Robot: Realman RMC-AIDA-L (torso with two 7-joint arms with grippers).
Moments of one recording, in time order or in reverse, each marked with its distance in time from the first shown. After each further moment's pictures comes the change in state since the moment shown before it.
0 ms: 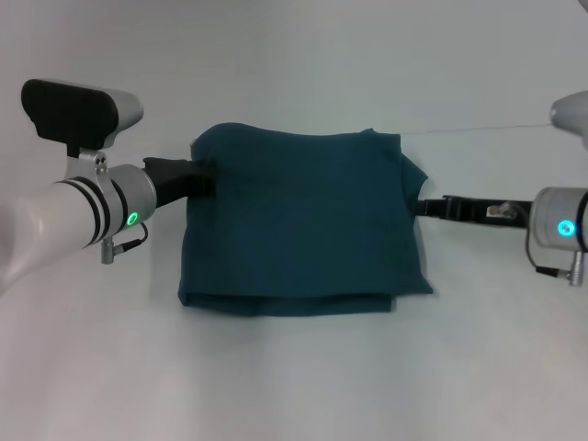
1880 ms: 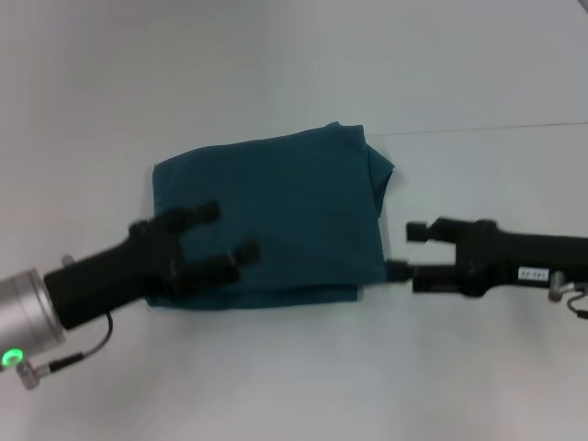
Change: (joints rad) left arm 0.413 -0.053 -0.422 0.291 0.093 1.109 0.233; right arm -0.124 -0.025 0.134 -0.060 0.151 -0.659 -0.694
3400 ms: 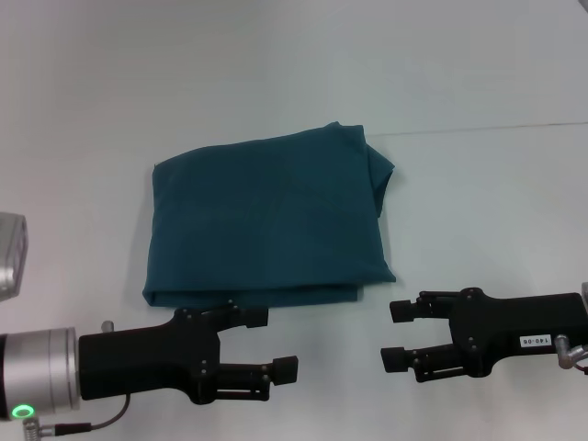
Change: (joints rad) left arm -0.044 0.010 -0.011 -0.019 0.275 0.151 -0.097; right arm -0.007 0.007 -0.018 0.004 -0.129 -0.147 0.025
